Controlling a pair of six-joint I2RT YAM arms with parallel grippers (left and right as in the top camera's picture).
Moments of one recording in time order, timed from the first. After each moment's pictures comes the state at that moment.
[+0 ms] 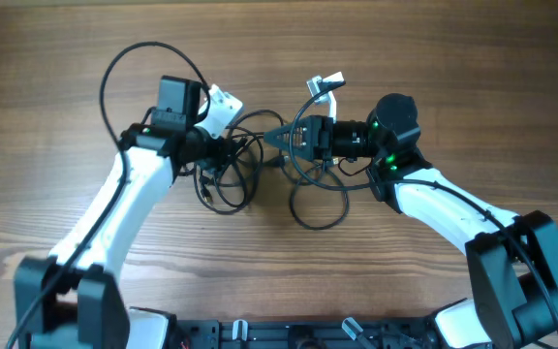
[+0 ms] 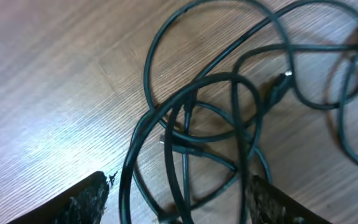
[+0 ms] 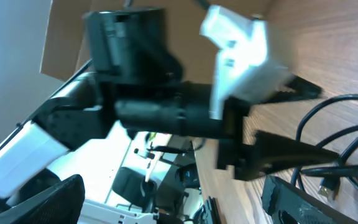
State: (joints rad) left arm -0.22 1.54 1.08 -0.63 0.14 0.39; right arm 0.40 1.65 0.80 0.87 -1.12 1.13
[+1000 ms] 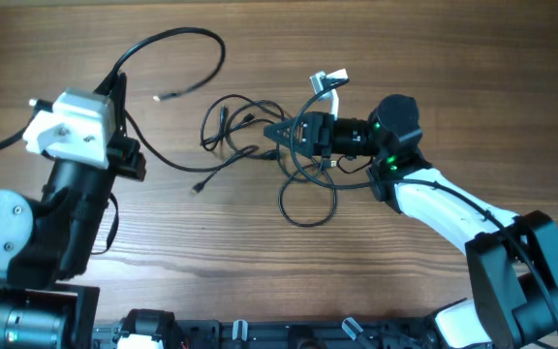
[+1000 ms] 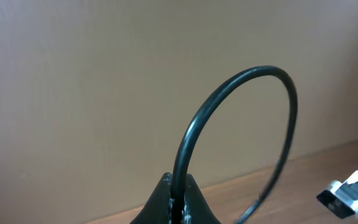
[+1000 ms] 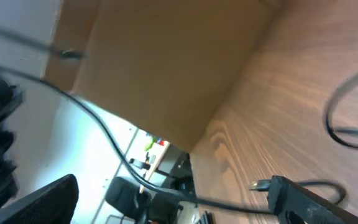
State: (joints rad) left arm -0.12 0.77 1.20 -0.36 0.10 0.18; right arm 0.40 1.65 0.80 0.97 -1.07 1.16
